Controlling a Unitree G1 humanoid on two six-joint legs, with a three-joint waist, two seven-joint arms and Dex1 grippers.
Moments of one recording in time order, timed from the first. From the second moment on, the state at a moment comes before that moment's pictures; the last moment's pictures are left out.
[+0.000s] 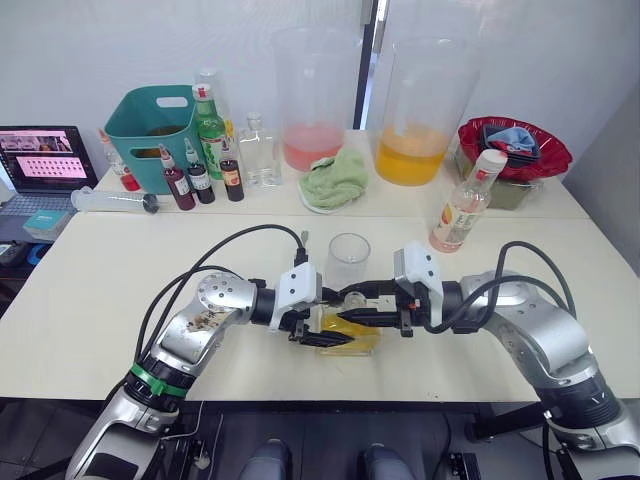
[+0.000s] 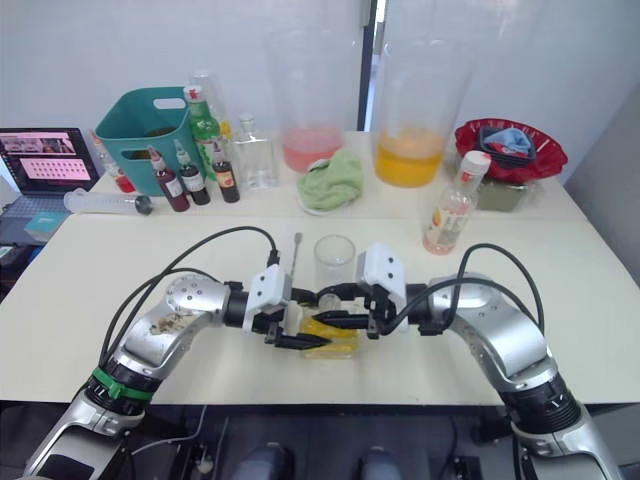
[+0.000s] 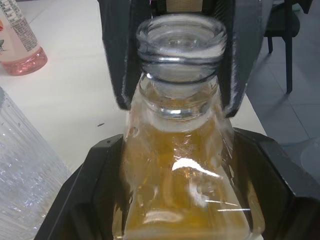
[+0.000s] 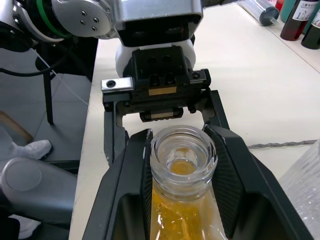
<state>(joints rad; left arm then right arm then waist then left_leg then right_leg) -0.54 0.52 -0.32 -0.11 -0.28 0.33 -1.17 -0.48 -0.68 0.17 -0.37 0.53 0.56 1.05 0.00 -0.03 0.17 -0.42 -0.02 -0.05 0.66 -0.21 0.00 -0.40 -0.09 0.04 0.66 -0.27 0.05</state>
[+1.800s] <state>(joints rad) -0.51 0.51 -0.30 -0.16 -0.29 0.40 -1.13 -0.63 -0.75 -0.24 0.99 0.26 -0.02 0.84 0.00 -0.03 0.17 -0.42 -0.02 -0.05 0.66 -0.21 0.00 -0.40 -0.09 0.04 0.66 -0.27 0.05</state>
